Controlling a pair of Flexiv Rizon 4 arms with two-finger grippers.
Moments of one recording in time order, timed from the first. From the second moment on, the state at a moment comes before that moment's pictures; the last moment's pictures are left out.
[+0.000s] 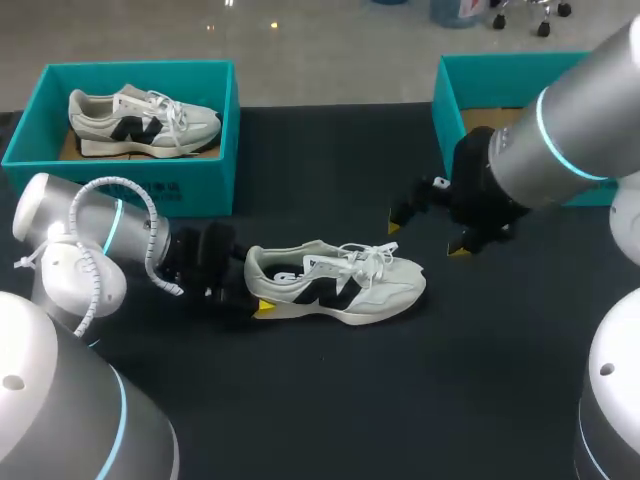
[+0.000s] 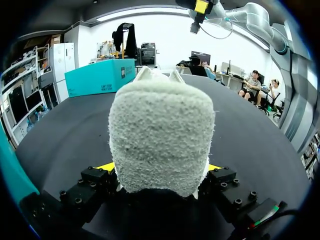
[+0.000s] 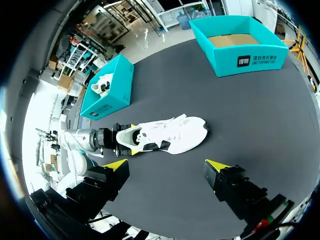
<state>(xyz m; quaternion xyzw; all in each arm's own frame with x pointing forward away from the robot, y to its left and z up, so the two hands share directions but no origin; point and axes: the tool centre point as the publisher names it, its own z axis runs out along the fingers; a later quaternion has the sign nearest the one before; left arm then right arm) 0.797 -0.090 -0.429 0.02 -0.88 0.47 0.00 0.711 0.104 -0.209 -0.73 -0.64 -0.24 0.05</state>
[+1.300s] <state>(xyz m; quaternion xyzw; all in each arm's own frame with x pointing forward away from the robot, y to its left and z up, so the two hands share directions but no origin) 0.797 -0.090 -0.429 0.02 -0.88 0.47 0.00 0.750 0.185 -0.239 -0.74 -0.65 -0.17 -0.03</state>
